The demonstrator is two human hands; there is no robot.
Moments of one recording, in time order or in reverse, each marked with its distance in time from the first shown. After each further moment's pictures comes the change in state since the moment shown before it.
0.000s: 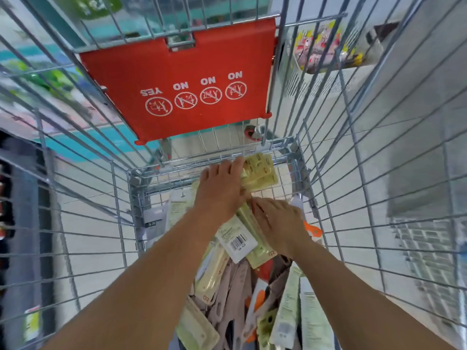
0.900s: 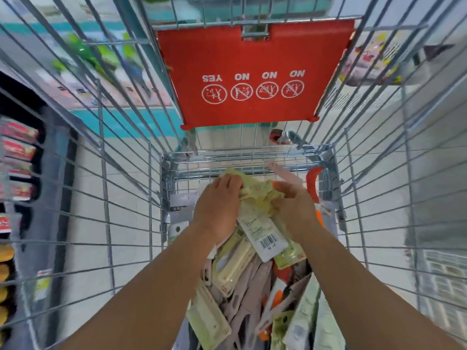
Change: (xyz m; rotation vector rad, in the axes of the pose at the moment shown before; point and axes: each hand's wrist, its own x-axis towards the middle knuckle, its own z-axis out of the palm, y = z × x) left_hand -0.049 -0.044 0.007 -0.115 0.044 -0.093; right_hand 0.037 -0.054 -0.017 1.102 0.090 0.489
